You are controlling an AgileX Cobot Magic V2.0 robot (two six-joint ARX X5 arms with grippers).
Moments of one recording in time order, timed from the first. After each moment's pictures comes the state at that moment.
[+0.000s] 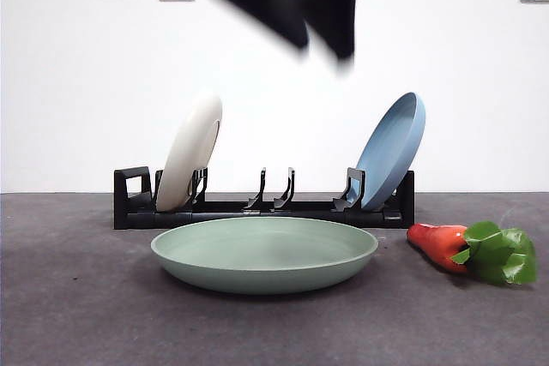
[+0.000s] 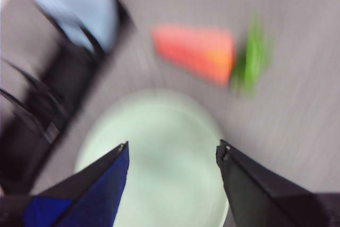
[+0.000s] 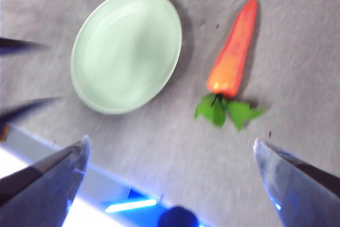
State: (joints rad) left arm -1.08 1.40 1.15 -0.43 -0.36 0.13; right arm 0.09 0.98 1.00 -1.00 -0.47 -0.05
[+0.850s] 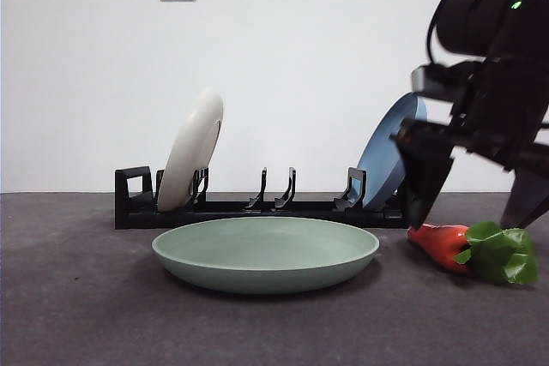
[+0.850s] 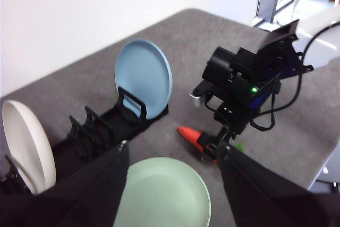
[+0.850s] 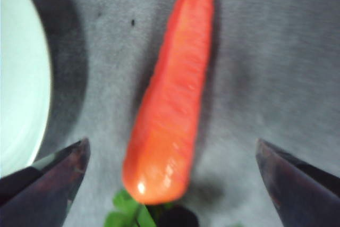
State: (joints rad) left arm -1.08 0.98 1.32 -0.71 -0.36 -0.09; right arm 0.33 1.63 1.00 -0.58 -0.10 0.08
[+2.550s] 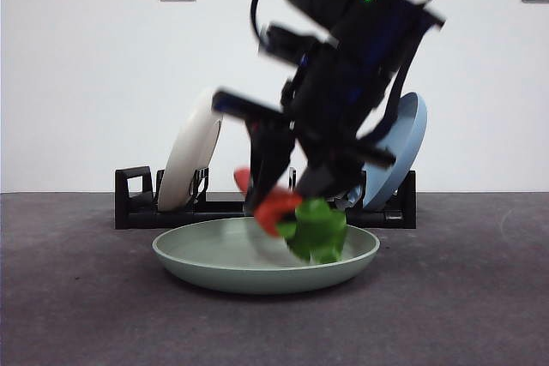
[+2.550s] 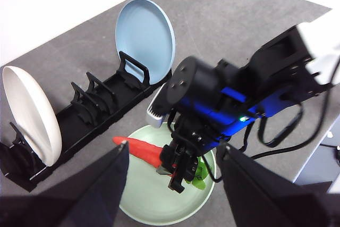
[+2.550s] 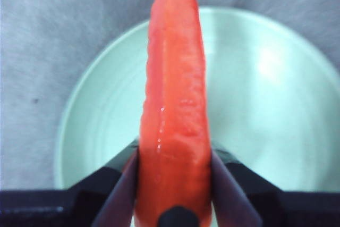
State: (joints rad) left arm -1.08 0.98 1.32 -0.84 -0.36 -0.11; right arm 0.74 1.71 1.01 -0.17 -0.03 0.31
